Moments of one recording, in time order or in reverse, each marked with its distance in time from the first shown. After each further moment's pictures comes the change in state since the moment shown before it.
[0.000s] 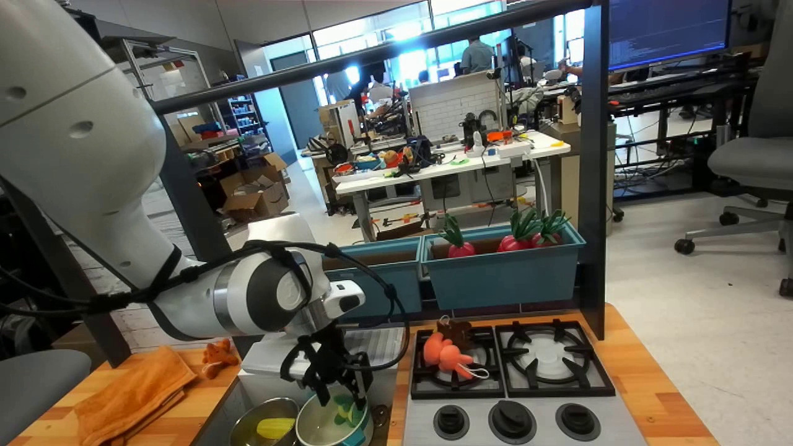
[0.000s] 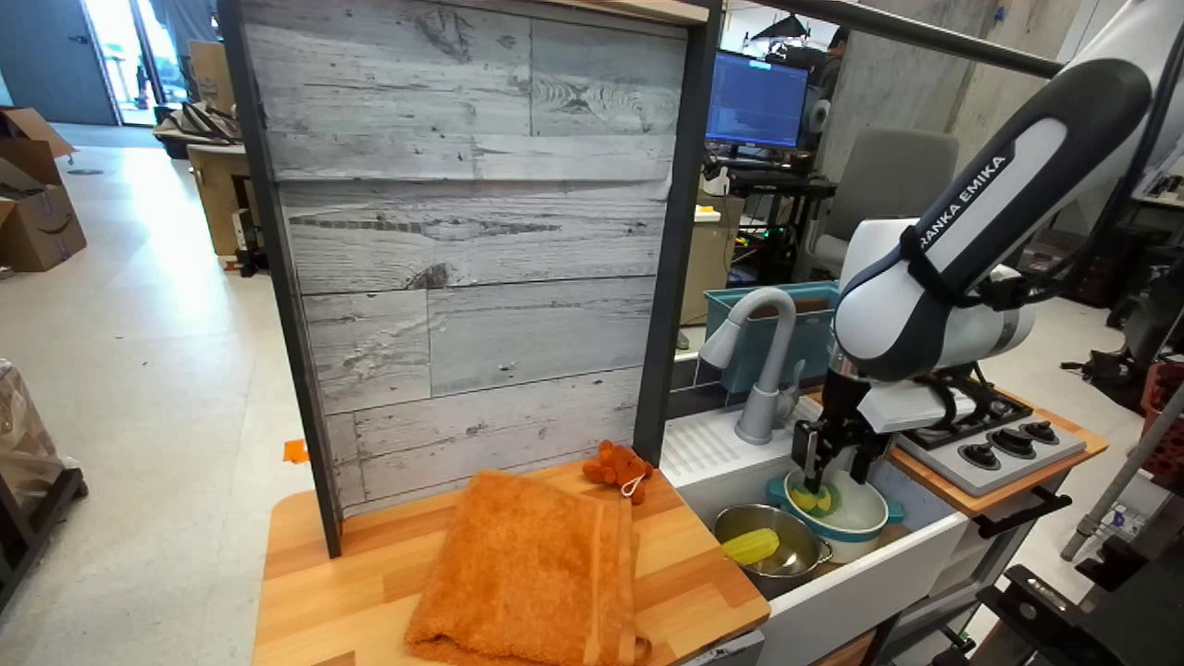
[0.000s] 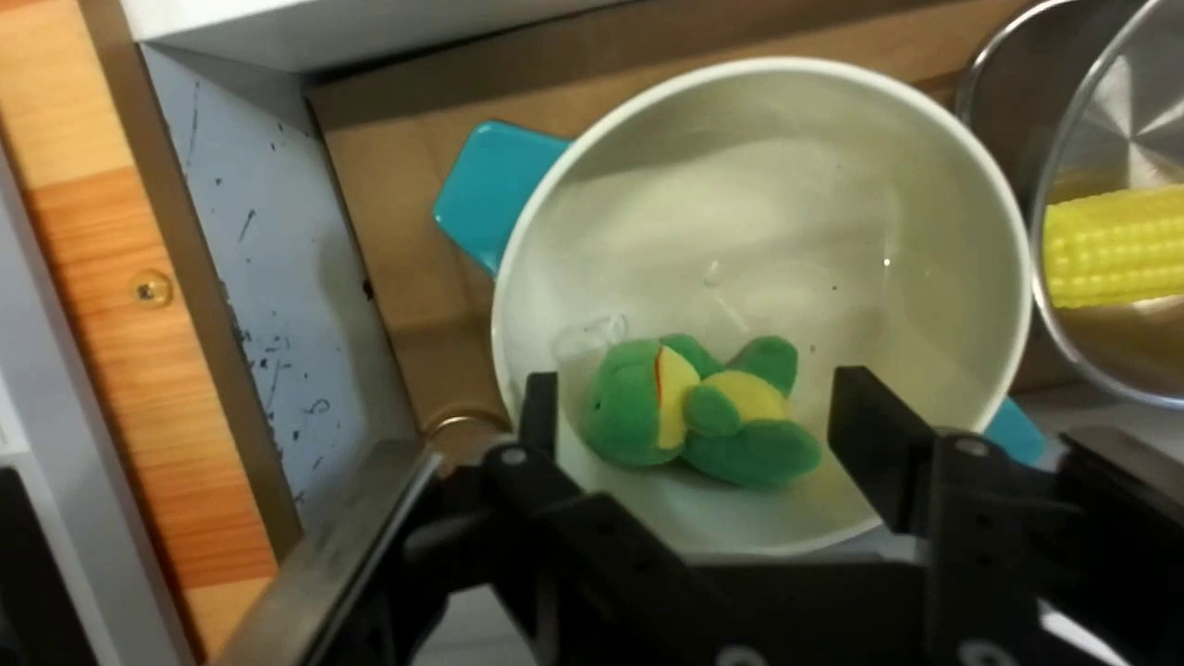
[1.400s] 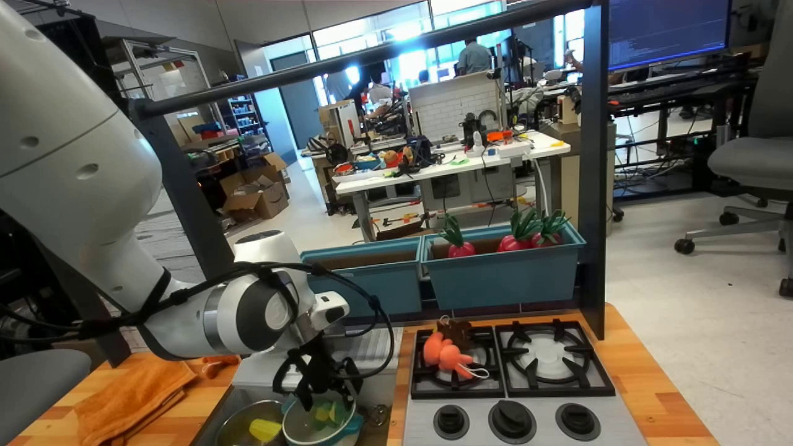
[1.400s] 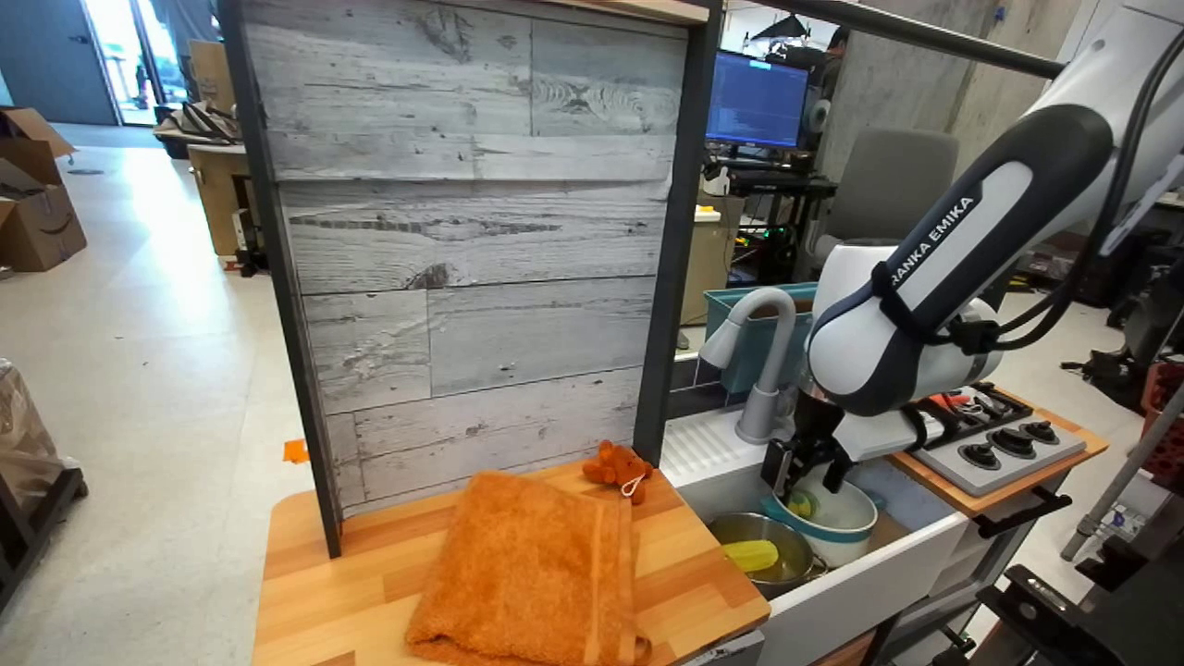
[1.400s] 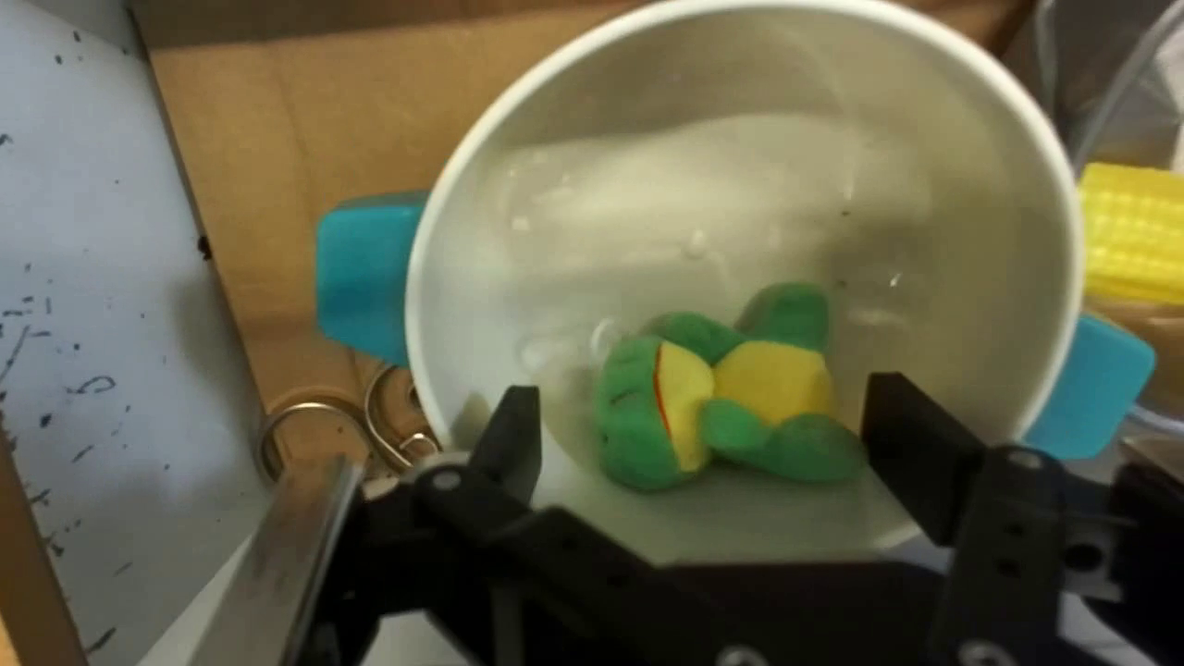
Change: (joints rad) arm 0.041 0.074 0.014 0.056 -0.002 0.049 -0.043
